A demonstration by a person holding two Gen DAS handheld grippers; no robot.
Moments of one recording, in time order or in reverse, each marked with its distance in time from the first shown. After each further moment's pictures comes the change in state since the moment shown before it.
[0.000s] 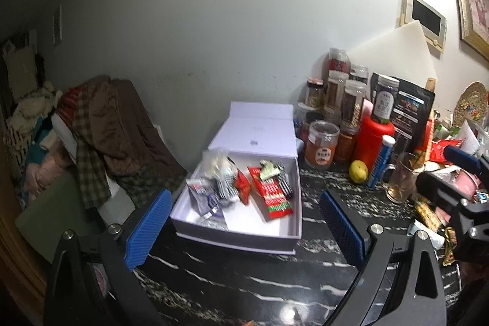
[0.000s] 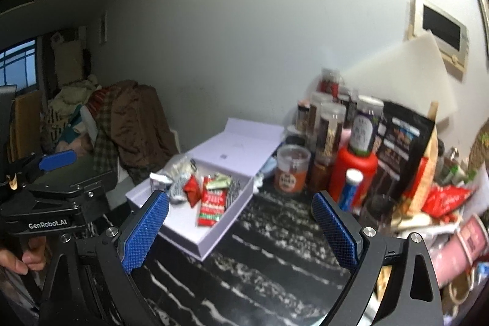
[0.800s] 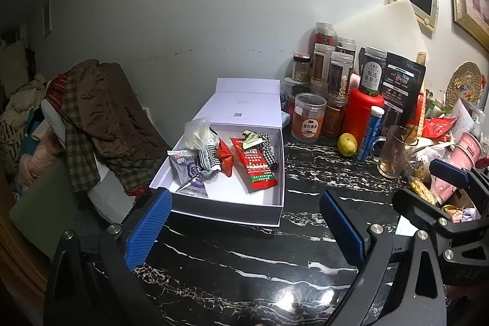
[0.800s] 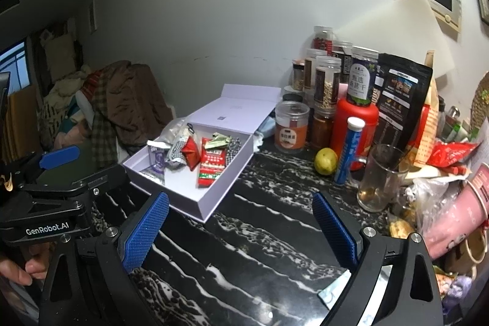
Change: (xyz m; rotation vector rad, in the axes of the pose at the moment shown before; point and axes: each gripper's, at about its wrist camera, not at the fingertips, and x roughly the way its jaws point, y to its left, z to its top) left arm 0.009 -0.020 -0.029 0.022 0.067 -0.028; right arm 0.004 -0.001 -0.042 0.069 0.107 -0.005
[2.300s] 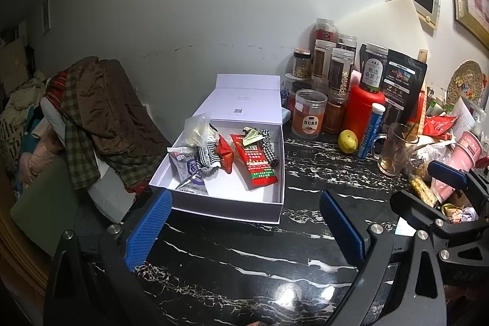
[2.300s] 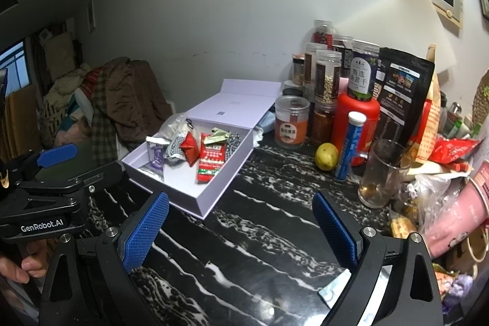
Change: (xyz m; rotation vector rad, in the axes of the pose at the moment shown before) left arm 0.002 0.003 0.001 0.007 0.024 -0.006; right arm 0.005 -0.002 -0.002 0.007 0.021 0.002
